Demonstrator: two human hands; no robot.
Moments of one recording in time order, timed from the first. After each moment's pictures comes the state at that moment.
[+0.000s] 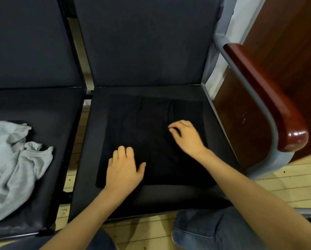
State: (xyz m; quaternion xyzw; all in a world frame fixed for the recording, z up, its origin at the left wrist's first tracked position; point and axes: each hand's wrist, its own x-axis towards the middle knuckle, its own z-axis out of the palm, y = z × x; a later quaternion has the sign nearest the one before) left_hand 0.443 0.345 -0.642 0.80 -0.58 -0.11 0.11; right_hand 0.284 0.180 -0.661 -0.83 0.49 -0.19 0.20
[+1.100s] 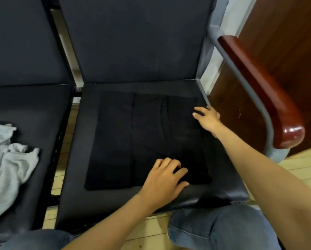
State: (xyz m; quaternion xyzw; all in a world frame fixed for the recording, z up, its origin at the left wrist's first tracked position) left_hand 0.358 0.322 -0.684 0.54 -0.81 -0.01 0.22; right_hand 0.220 0.097 -0.645 -0.67 0.68 -0.06 0.29
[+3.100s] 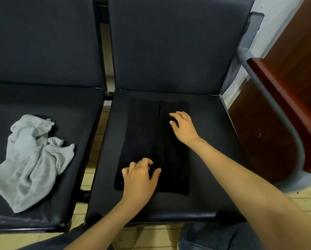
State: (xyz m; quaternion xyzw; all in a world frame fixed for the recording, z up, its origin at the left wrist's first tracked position) left_hand 0.448 0.362 -0.642 0.81 -0.50 -0.20 0.23; right_hand 0.360 0.143 -0.659 -0.83 0.48 -0.14 0.23
